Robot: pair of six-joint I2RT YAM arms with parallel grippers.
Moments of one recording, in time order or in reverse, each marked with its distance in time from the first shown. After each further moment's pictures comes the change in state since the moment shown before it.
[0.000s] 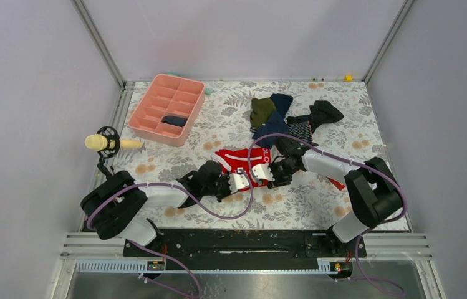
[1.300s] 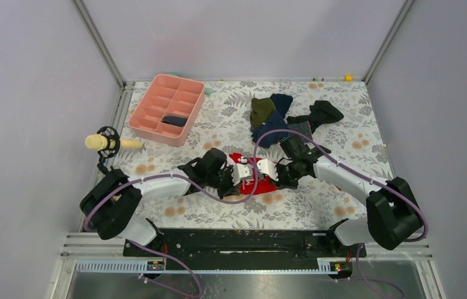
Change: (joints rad) left arm 0.047 0.003 0.179 -0.314 0.177 -0.070; right arm 0.017 -0.184 -0.039 -0.104 0.030 0.325
